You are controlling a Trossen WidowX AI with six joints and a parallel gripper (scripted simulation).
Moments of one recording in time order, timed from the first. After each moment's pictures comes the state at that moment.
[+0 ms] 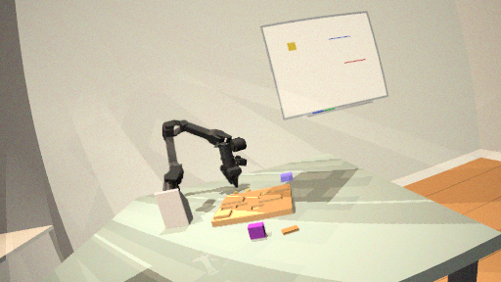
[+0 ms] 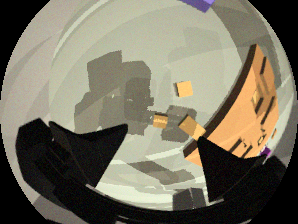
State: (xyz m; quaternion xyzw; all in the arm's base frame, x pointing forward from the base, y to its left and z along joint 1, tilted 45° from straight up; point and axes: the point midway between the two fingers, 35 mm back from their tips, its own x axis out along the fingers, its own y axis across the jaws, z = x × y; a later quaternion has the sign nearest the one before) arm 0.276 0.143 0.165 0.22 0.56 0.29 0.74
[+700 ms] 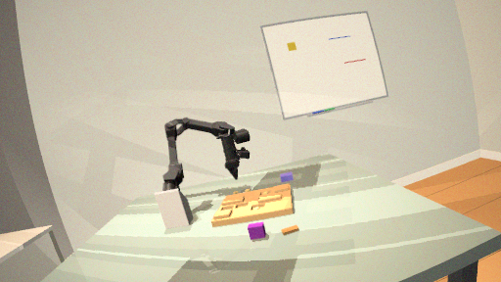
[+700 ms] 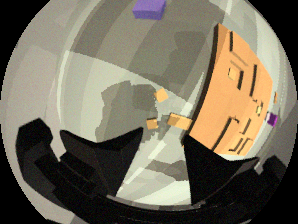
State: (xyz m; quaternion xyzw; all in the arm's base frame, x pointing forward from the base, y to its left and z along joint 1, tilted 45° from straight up) arm 0.289 0.104 0.183 0.33 0.60 0.19 0.70
